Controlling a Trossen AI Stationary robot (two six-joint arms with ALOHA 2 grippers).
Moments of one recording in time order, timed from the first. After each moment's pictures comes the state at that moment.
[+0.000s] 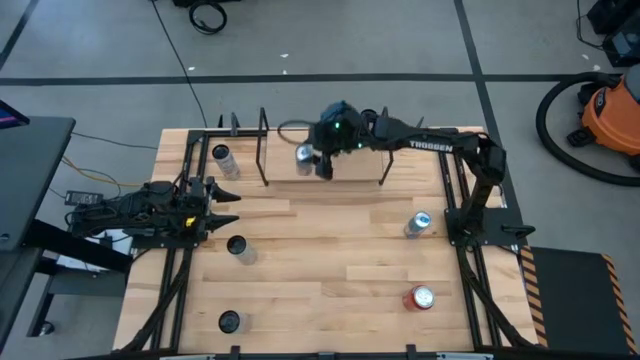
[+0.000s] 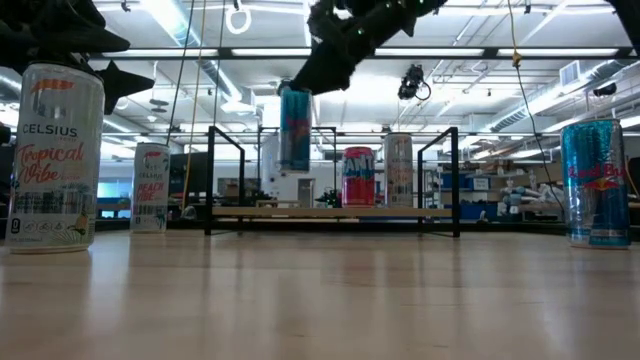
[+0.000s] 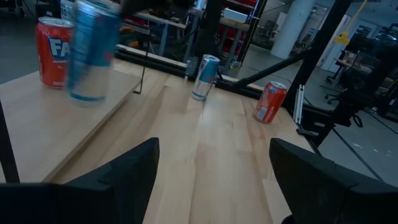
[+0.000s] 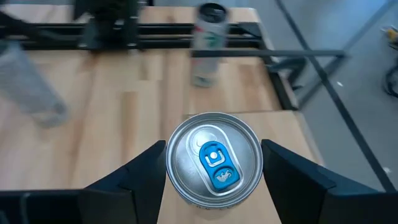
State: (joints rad) left arm 0.04 0.01 0.25 -0.34 -0.01 -0.29; right arm -0.34 1.79 1.62 -0.42 -0.15 -0.19
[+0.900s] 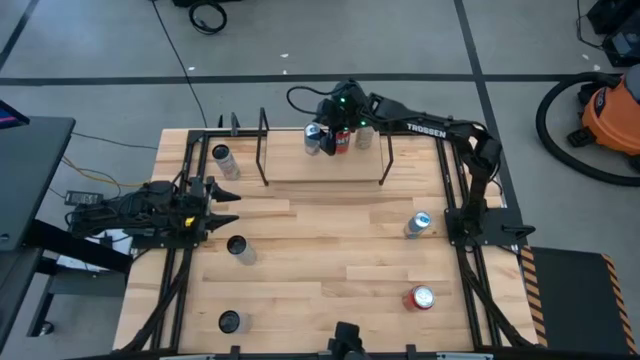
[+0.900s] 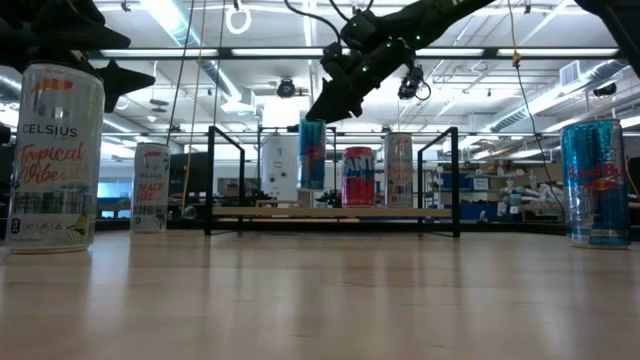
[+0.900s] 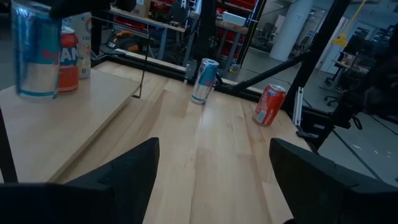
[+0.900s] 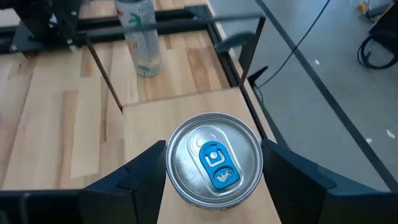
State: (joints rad) left arm 0.04 0.01 0.25 -0.33 -0.01 -0.28; right arm -0.53 1.85 1.62 -0.38 -0.23 -0.20
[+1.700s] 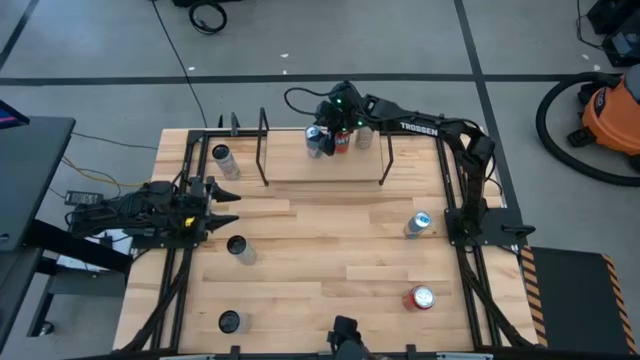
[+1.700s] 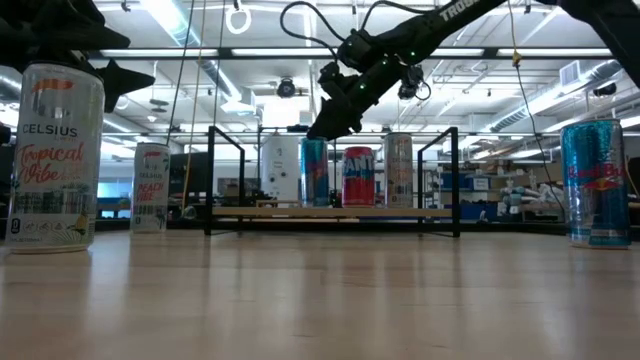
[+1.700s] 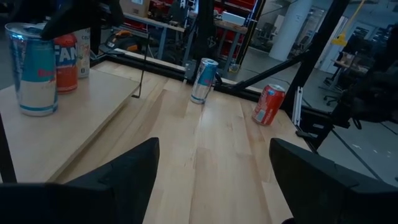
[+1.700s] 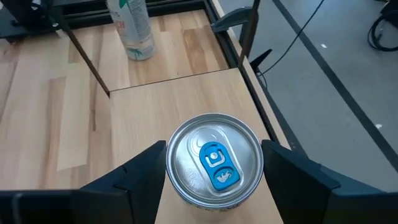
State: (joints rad) left arm 0.04 0.01 0.25 -0.33 -0.01 -0.28; right arm -0.56 1.91 1.62 -0.37 -0.26 -0.20
